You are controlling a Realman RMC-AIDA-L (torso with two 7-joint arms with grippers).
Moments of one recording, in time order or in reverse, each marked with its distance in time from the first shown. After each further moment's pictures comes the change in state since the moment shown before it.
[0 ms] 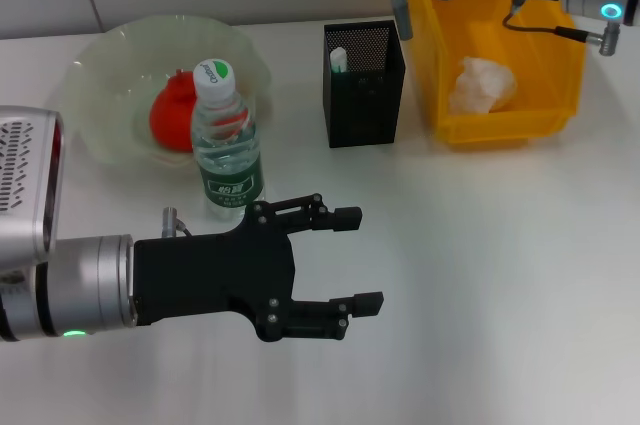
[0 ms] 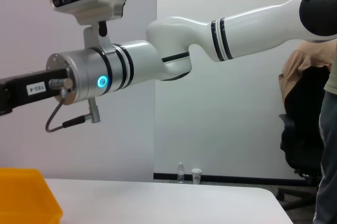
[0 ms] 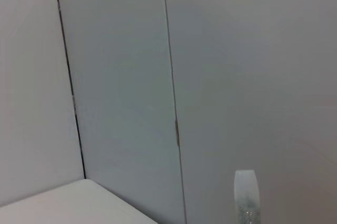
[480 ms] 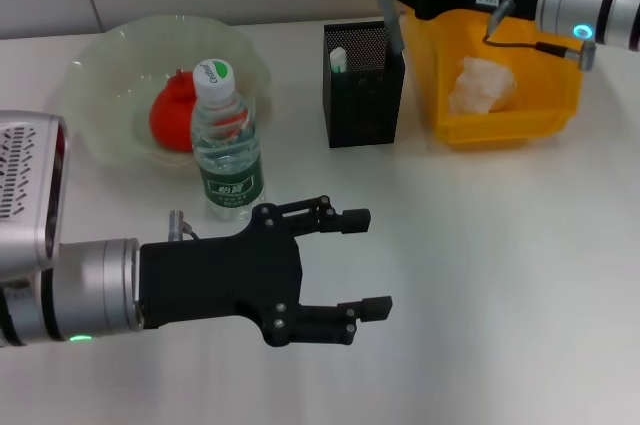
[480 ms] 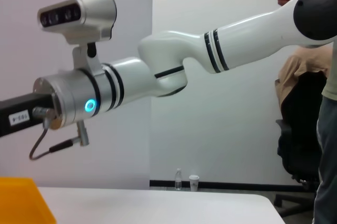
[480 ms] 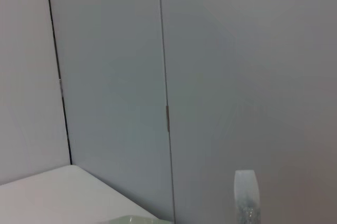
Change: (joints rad) left arm 0.000 0.000 0.033 -0.014 -0.041 0.003 0.024; right arm 0.024 0.020 0.004 0.081 0.007 0.068 -0.118
